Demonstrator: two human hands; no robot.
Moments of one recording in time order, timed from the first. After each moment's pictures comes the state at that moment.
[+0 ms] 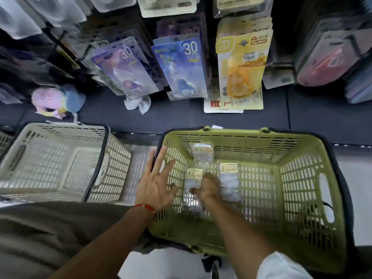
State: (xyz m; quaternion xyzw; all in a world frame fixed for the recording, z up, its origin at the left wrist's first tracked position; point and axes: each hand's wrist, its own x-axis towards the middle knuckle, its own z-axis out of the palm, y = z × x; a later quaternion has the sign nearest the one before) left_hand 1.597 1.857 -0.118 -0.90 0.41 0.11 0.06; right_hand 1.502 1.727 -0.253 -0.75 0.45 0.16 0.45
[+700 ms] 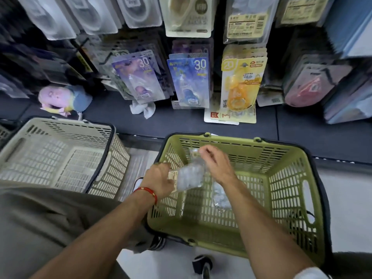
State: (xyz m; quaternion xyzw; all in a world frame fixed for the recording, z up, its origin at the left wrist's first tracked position) left_hand 1.587 1.834 -0.063 -0.93 0.27 0.24 -0.07; right_hand 1.497 1.647 -0.148 -0.81 0.25 -0.08 0.53
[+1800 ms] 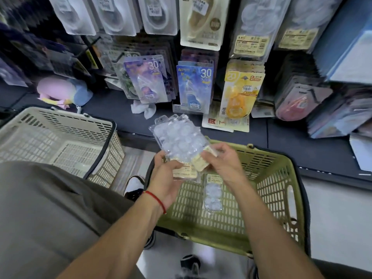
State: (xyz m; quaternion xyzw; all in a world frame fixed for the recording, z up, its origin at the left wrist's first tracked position) left_hand 1.540 1.815 -0.035 -0.54 -0.13 0.36 -0.75; right_hand 1.464 1.658 -0.051 -0.58 0.35 -0.09 0.73
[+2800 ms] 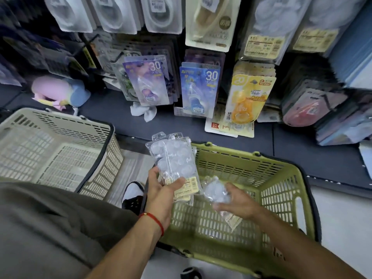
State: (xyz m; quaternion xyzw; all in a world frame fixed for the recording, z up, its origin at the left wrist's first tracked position) left_hand 1.540 1.834 -0.073 -0.59 -0.11 0.32 -0.73; right_hand 1.409 1.619 -0.149 -0.80 0.30 0.21 0.47
